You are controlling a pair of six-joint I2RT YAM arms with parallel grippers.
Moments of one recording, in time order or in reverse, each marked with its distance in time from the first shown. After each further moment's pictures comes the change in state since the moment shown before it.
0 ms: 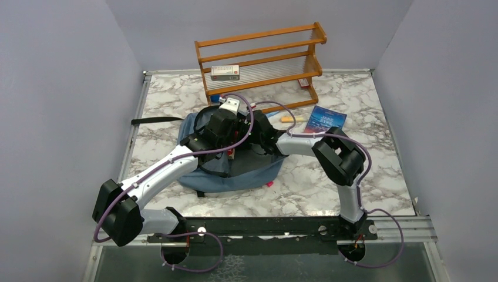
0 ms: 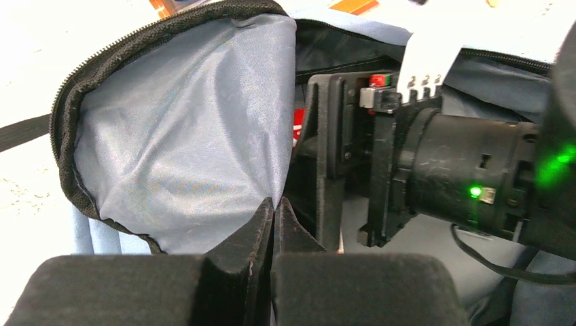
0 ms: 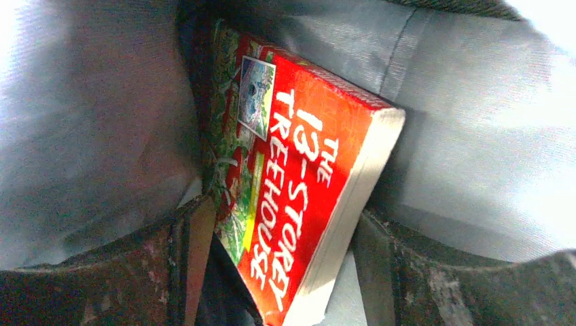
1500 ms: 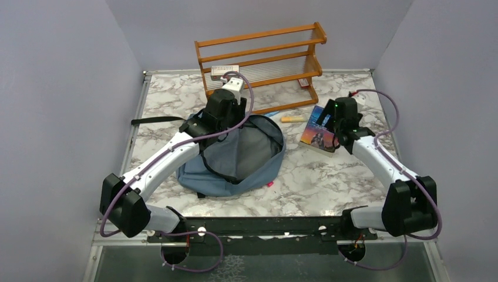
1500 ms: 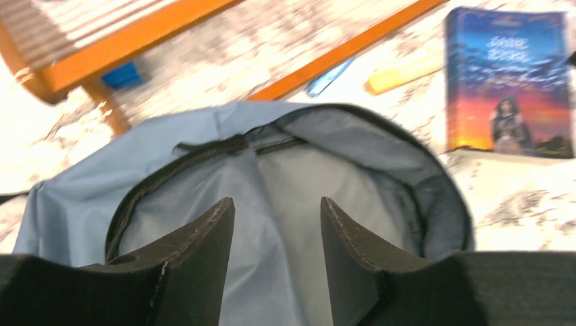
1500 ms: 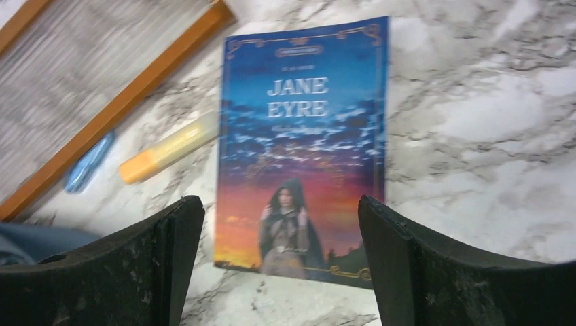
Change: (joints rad) left arm 0.052 0.080 0.180 0.027 0.197 -0.034; right arm -0.577 -0.734 -0.361 -0.498 0.549 -0.444
